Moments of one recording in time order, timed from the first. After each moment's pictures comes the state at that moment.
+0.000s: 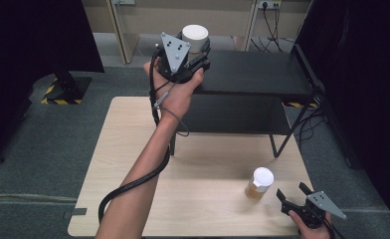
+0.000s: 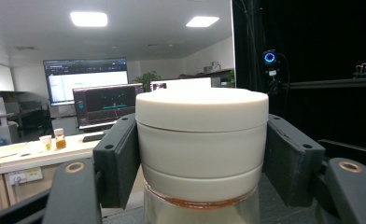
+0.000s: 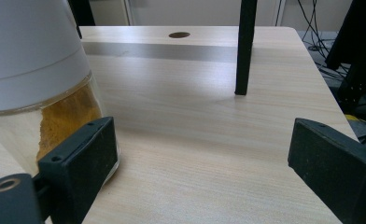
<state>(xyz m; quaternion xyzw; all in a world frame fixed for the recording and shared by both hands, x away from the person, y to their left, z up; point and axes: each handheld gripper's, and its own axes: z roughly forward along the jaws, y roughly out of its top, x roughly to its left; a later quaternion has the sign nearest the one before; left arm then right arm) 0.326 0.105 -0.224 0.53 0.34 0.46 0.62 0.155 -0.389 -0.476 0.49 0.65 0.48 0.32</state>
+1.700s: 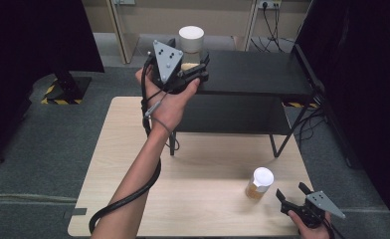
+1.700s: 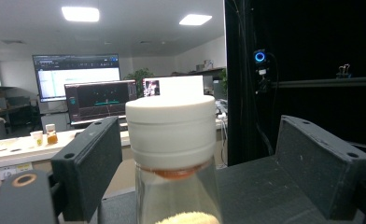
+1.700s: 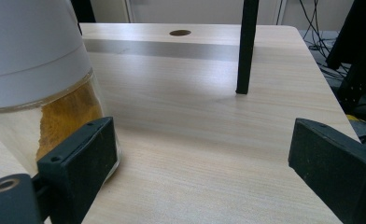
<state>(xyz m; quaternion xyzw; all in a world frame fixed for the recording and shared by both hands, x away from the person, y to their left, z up) 0.295 0.125 -0.229 0.54 0.33 0.45 0.63 0.156 -0.388 -0.474 0.49 0.65 0.48 0.32</state>
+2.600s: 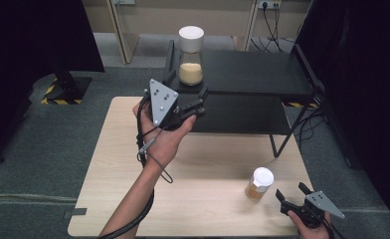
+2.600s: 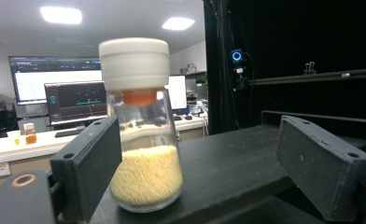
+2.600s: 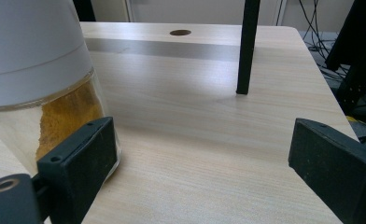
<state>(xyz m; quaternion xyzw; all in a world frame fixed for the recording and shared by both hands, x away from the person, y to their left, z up) 0.255 0.137 -0.280 0.55 0.31 0.42 0.65 0.156 -0.387 -0.475 0.49 0.65 0.48 0.33</state>
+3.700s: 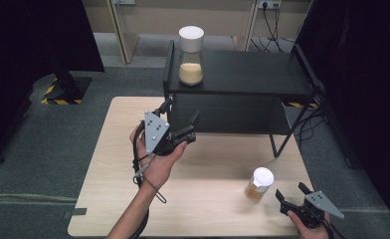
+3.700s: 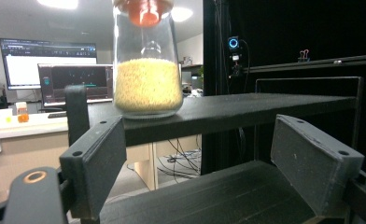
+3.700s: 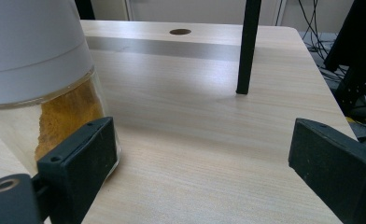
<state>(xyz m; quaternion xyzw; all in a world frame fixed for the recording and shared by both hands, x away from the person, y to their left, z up) 0.240 0.158 -0.343 0.55 0.32 0.40 0.65 0.156 -0.385 -0.474 0.49 0.65 0.47 0.33</state>
